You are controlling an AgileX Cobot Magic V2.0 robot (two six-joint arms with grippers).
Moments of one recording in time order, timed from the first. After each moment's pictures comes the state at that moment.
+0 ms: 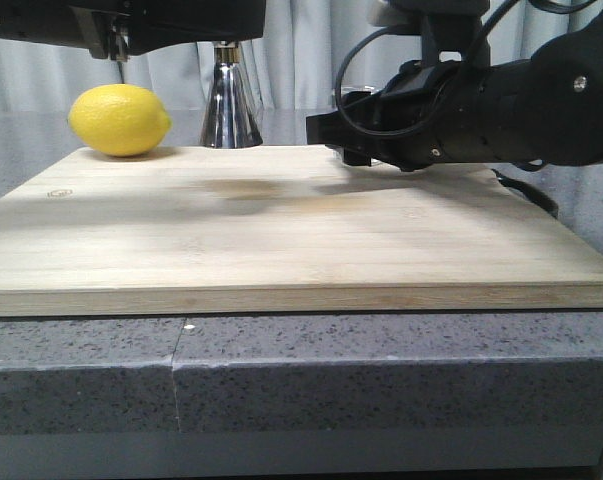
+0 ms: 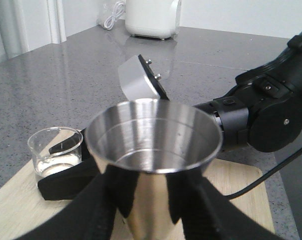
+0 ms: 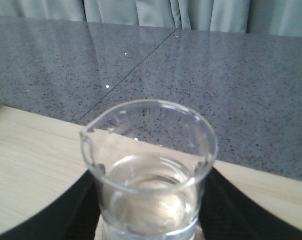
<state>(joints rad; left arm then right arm) -0.26 1.66 -0.99 -1.76 1.16 2.11 0.46 1.83 -0.87 0.13 -0.70 -0.06</state>
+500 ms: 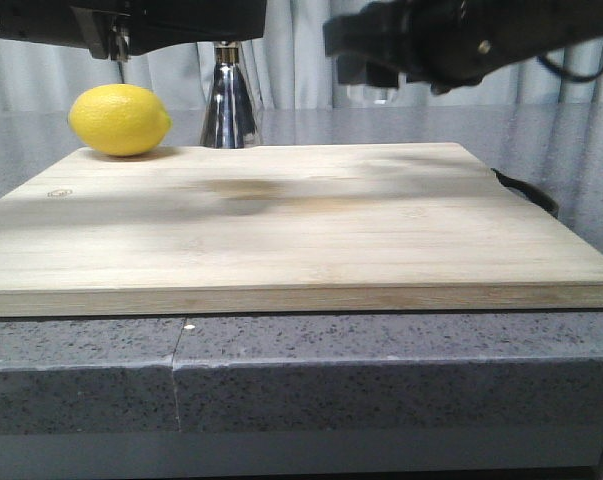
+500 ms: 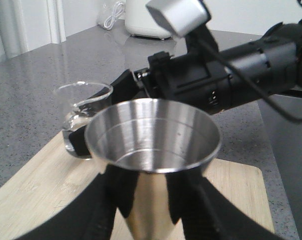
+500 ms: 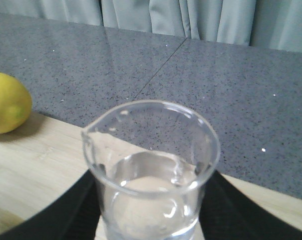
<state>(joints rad) -0.26 1.66 -0.99 -1.76 1.16 2.11 0.46 1.55 -0.87 0.09 -0.34 -0.06</state>
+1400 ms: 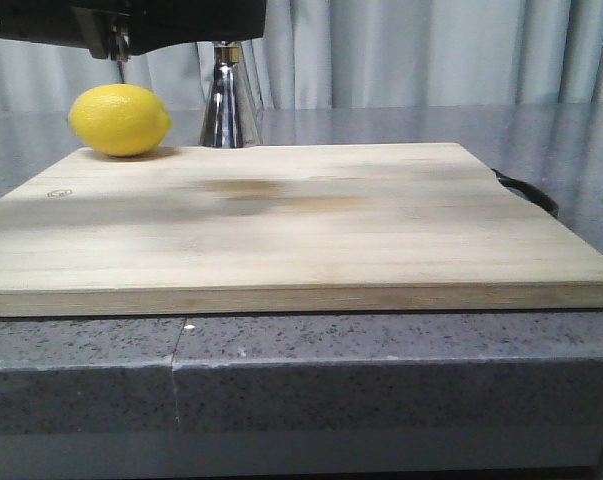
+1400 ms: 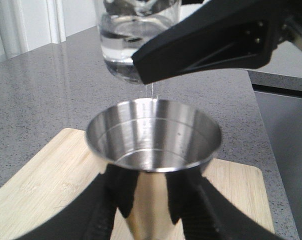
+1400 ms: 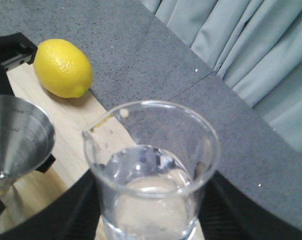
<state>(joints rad) -0.26 1.66 -0.99 -1.76 1.16 2.11 0.65 1.39 -1.23 -0.41 0.36 -0.08</state>
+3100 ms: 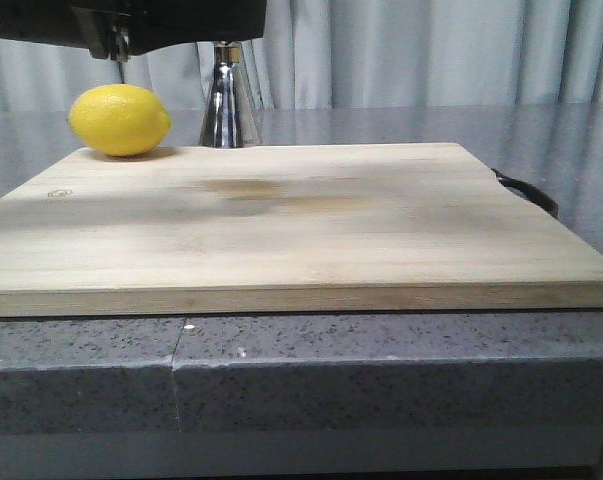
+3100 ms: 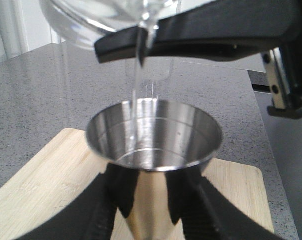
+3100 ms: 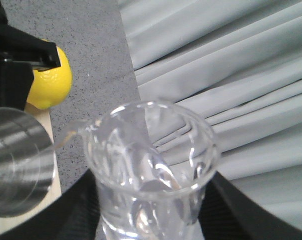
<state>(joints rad) -0.26 1.66 -0.99 -1.76 1.16 2.11 0.72 1.43 -1.23 -1.03 0.21 -0.09</state>
